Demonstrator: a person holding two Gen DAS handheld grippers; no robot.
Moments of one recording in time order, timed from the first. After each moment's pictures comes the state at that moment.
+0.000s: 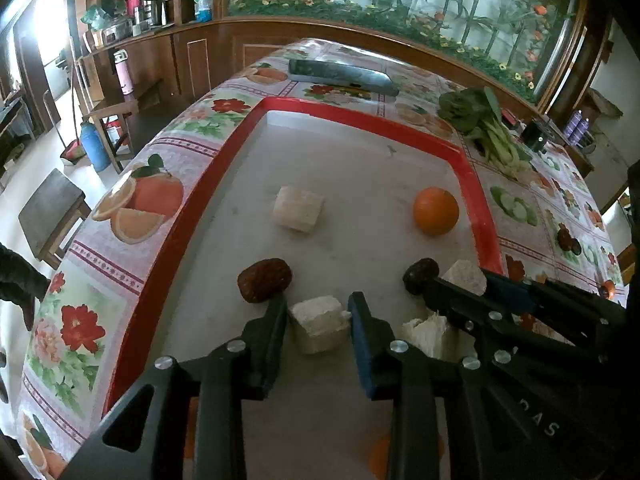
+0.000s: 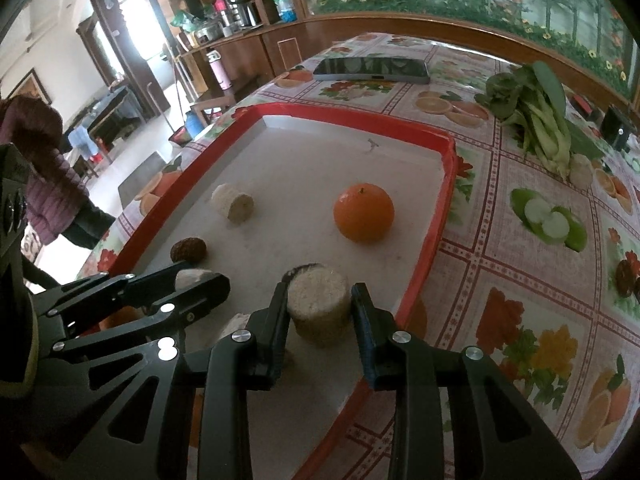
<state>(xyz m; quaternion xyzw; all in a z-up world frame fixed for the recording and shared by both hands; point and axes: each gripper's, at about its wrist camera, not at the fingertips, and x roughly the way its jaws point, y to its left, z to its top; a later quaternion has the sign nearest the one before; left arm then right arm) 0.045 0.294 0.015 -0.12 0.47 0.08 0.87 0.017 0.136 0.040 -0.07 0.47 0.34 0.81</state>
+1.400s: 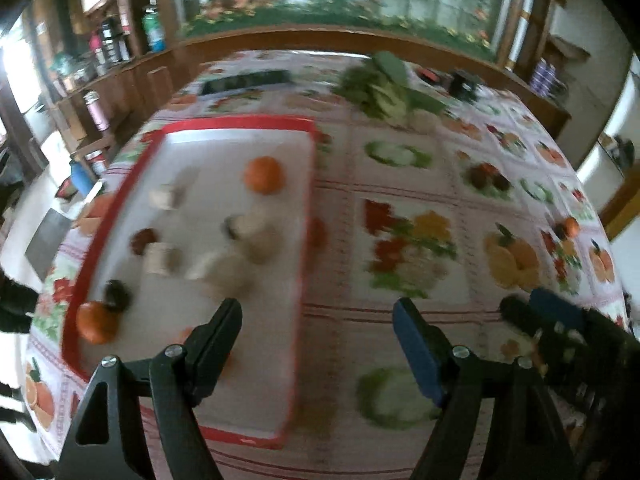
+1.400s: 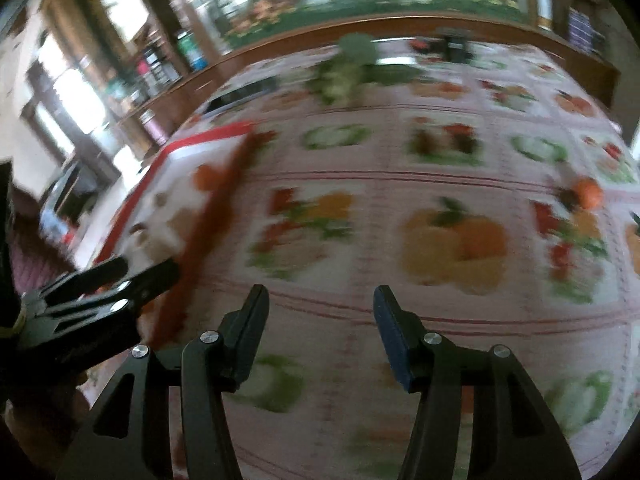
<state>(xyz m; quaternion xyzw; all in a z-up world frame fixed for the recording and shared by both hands) 0.023 0.151 0.051 -0.04 0.48 0.05 0.87 -0.023 -0.078 0.056 0.06 0.47 0.20 0.86</state>
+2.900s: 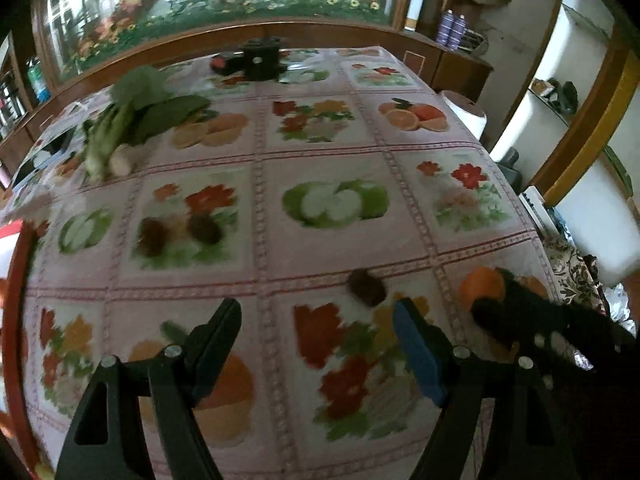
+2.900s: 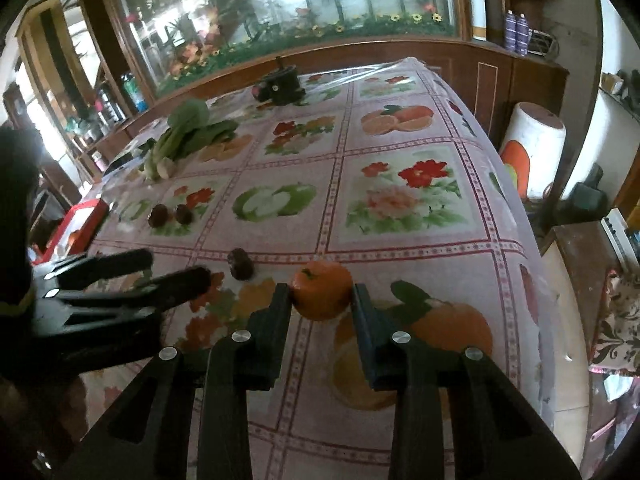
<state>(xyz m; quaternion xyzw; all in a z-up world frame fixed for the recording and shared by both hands) 0.139 -0.107 0.032 0.00 0.49 -0.08 0.87 0.055 -0.298 0.044 0.05 0.44 0.17 0.88</state>
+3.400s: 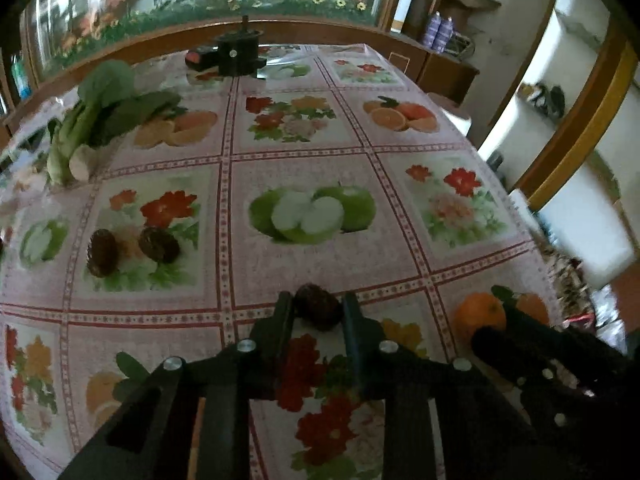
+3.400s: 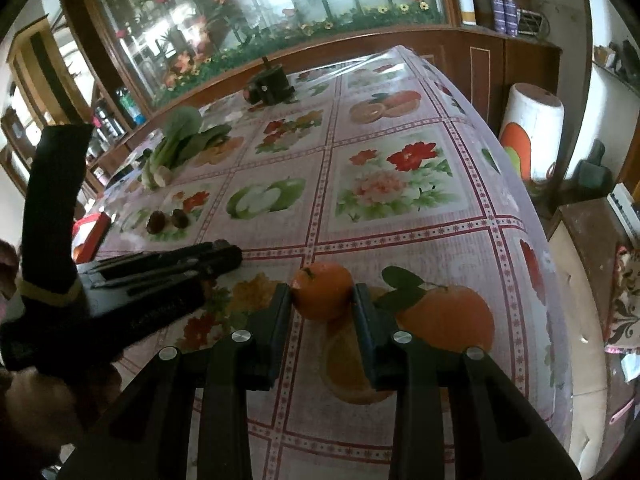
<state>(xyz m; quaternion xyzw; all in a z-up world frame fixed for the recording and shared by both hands) 0.156 -0.107 0.016 -0.04 0.48 -0.12 0.87 0.054 -0.305 0.037 0.08 0.43 0.16 0.88</state>
